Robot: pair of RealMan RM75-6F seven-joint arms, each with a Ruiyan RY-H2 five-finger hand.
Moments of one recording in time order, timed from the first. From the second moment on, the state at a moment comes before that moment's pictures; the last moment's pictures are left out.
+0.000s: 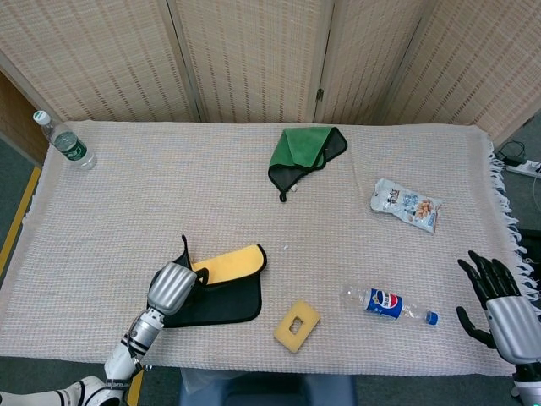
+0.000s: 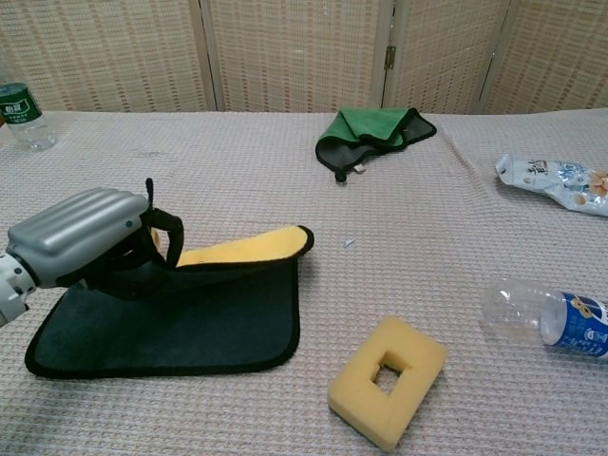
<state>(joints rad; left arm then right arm) -0.52 -1.67 0.02 -1.37 1.50 1.27 0.25 0.00 -1.05 -0.03 -1.62 -1.69 1.59 0.10</state>
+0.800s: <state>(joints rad) -0.43 -1.65 0.06 -1.40 1.56 1.32 0.24 0.01 -1.07 -0.03 -1.62 -1.70 1.58 0.07</state>
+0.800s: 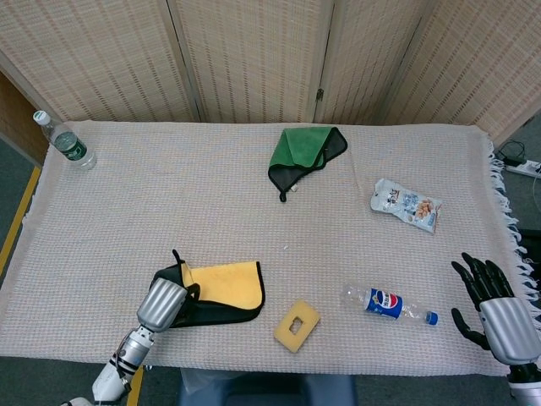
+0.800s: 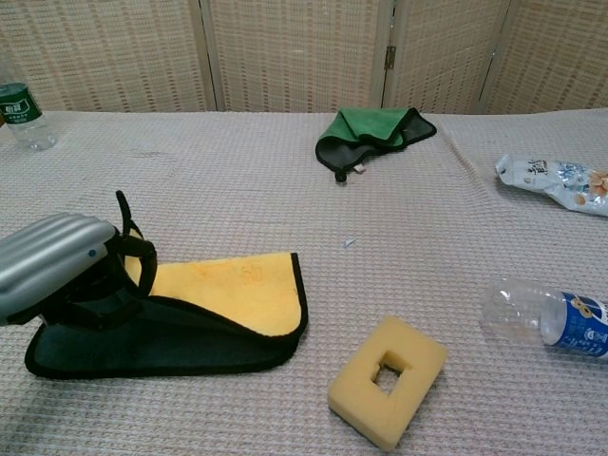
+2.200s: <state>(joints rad) -0.39 -1.58 -0.01 -1.51 1.56 1.32 0.25 0.02 -1.07 -0.04 -1.62 -1.69 1.54 0.07</state>
